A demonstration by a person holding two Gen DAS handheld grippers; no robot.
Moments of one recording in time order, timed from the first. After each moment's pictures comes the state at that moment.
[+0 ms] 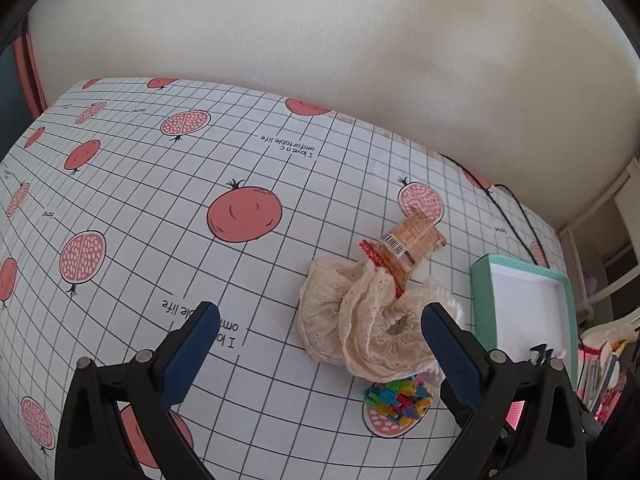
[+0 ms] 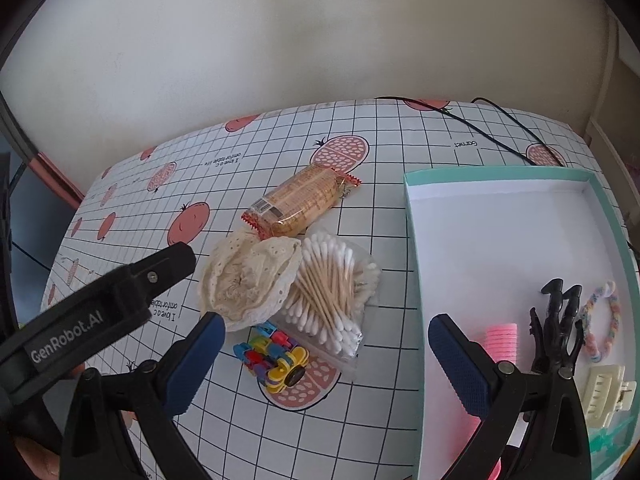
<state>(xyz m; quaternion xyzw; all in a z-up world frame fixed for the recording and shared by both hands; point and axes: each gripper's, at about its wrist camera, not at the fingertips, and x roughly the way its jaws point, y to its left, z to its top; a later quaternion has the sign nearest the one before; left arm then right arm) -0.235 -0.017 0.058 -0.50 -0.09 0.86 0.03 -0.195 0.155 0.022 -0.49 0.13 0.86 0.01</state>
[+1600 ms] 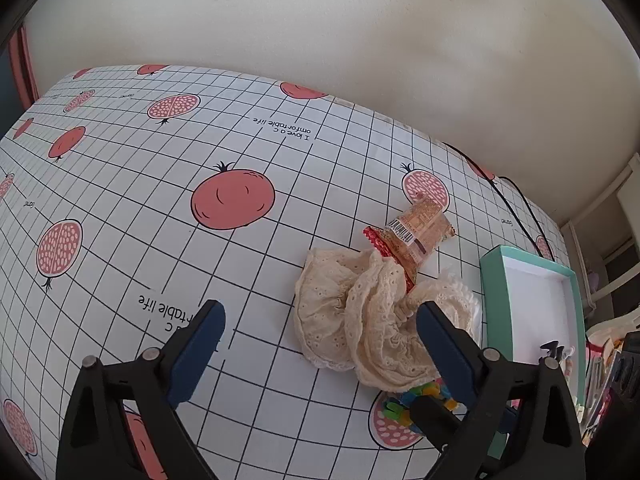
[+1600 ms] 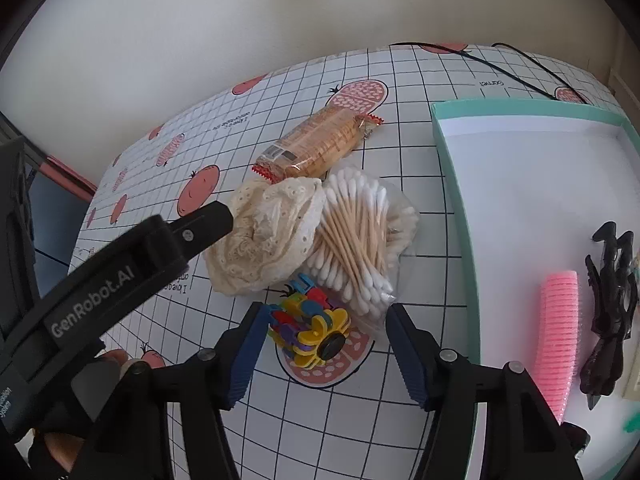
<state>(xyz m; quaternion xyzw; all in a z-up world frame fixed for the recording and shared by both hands) -0.241 -0.015 0.033 -0.50 -0.10 0.86 0.05 -0.190 0.147 -0.008 -0.53 0.19 0.82 -0.03</state>
